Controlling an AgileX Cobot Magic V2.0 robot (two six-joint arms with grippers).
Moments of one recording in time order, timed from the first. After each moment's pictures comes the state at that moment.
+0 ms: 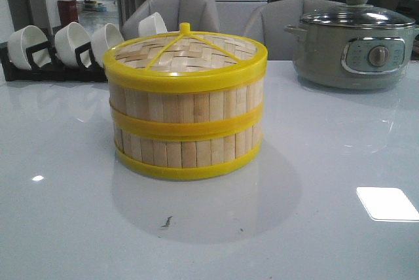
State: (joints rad) left arm -0.04 0.00 0.01 0.11 0.02 -0.07; right arm -0.05 0.35 -0.22 -0.10 0.15 0.03
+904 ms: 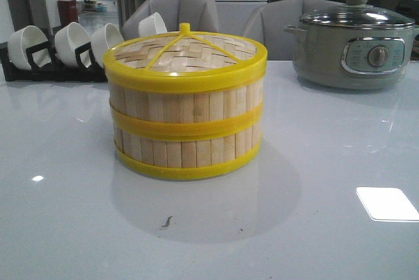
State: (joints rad) left arm -0.04 0.00 0.01 0.11 0.02 -0.07; right arm -0.05 0.12 -0.17 -0.07 0.16 0.03
